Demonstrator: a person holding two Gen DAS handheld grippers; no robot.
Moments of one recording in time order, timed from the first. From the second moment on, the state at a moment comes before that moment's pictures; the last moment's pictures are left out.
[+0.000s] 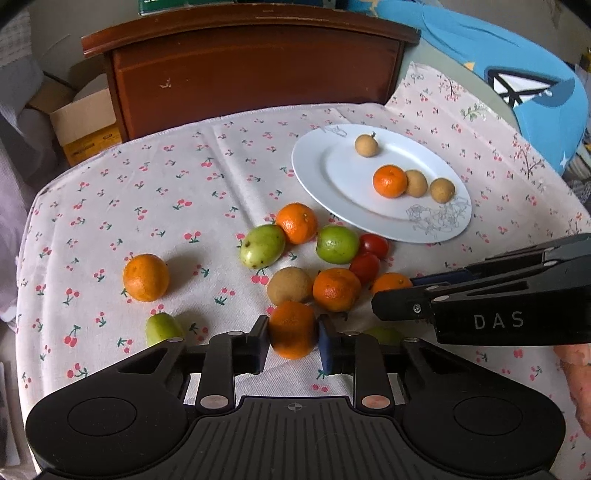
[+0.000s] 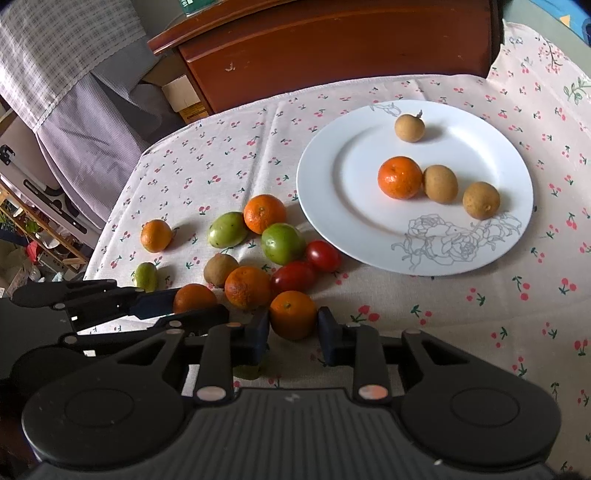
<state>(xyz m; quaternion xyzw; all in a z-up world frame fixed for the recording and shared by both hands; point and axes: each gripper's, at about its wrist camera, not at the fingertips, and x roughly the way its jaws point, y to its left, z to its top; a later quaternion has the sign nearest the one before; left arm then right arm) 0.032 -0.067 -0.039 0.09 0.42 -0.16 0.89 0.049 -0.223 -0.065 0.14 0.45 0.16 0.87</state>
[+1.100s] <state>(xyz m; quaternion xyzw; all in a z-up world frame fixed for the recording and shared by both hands) 0.040 -0.075 0.021 0.06 0.34 -0.12 0.93 0.043 -0.246 -0.005 0.15 0.36 0.16 0.91</state>
